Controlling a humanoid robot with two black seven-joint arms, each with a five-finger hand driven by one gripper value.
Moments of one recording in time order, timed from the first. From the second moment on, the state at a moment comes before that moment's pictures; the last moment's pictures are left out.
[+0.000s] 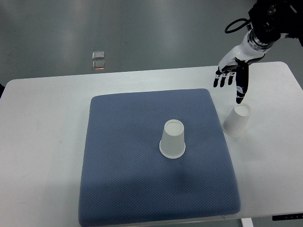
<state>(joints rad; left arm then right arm) -0.01 0.00 -0.01 -0.26 0.12 -0.06 0.13 2.10 -0.36 -1.03 1.24 -0.34 0.61 -0.10</state>
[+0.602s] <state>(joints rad) -0.01 0.00 -0.01 -0.27 0.12 -0.06 0.13 2.61 -0.39 -1.14 1.53 -0.29 0.61 -0.10</state>
